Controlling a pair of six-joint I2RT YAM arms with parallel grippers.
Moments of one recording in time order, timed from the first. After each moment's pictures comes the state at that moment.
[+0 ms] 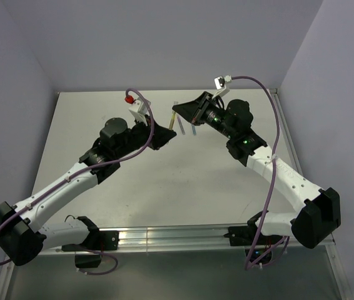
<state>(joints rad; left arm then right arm) -0.71 1.16 0.97 0.12 0.24 -0.52 0.53 1.25 1.06 0.27 -0.32 0.85</state>
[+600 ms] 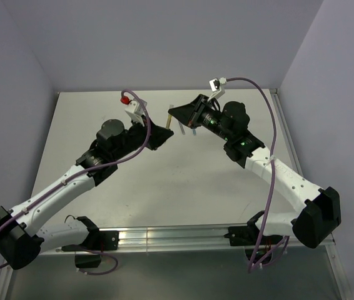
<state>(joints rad) -0.71 1.12 0.96 0.11 0.20 -0.51 0.58 1.25 1.06 0.26 -0.30 0.83</state>
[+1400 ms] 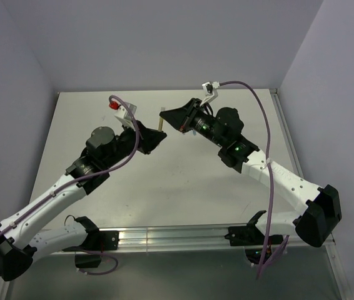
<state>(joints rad) -0.71 1.01 0.92 0.07 0.13 -0.52 0.69 1.25 1.05 0.32 -0.22 0.81</state>
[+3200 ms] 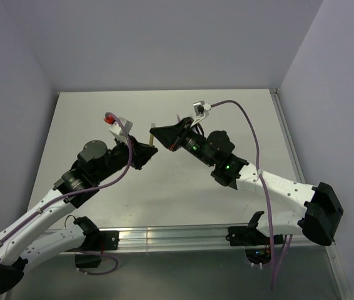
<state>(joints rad) -0.74 0.82 0.82 -0.10 0.08 -0.43 0.90 1.22 0.87 0.54 -0.03 0.77</state>
